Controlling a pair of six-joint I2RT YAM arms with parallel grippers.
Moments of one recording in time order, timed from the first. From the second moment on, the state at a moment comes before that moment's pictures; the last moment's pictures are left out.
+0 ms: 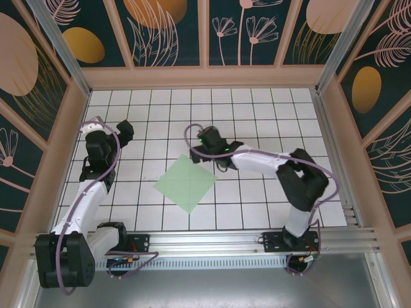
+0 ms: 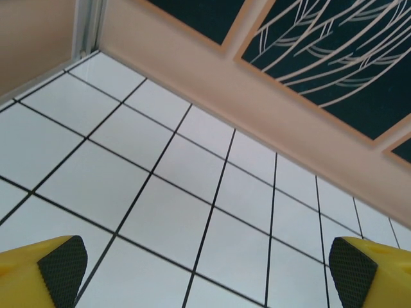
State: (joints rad) left arm 0.02 1.03 0.58 0.12 -0.07 -0.53; right arm 0.86 1.82 1.17 -0.25 0.25 0.36
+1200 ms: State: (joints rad) left arm 0.02 1.09 0.58 0.09 -0.03 -0.53; right arm 0.53 1.82 1.18 -0.48 0.19 0.31
